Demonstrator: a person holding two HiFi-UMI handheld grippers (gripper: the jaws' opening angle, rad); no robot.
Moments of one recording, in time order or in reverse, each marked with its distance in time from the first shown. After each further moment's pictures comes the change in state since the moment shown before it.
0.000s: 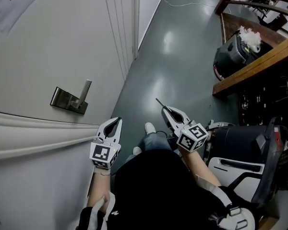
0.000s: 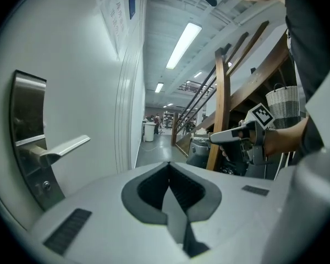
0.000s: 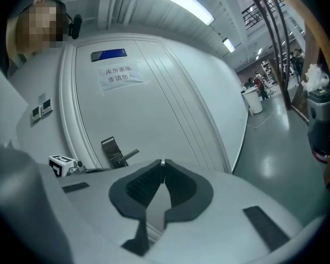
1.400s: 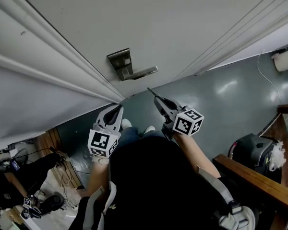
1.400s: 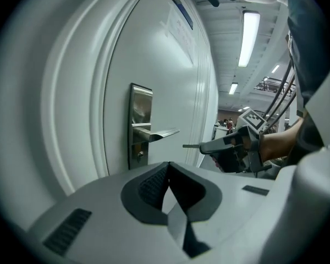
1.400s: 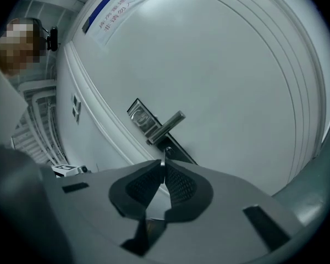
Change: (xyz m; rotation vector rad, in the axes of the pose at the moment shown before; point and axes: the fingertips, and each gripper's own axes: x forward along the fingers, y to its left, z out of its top) left arm -0.094 0.106 -0.059 -0.298 -0.029 0.783; right arm 0.232 0.118 -0.083 0.011 0.607 0.762
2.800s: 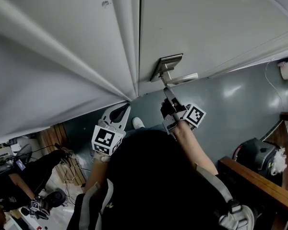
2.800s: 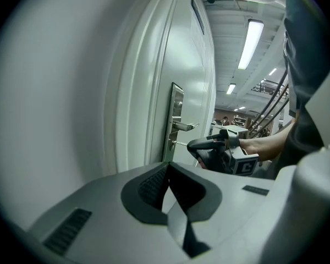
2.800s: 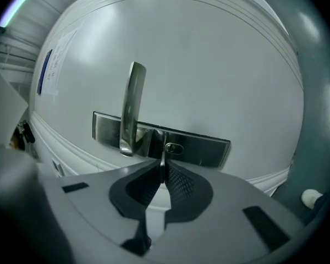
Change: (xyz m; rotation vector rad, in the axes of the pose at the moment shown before) left arm -0.043 0.112 -0.036 -0.020 0.033 -0.054; right arm 0.127 -0.004 -0.024 0.613 -0.256 0.054
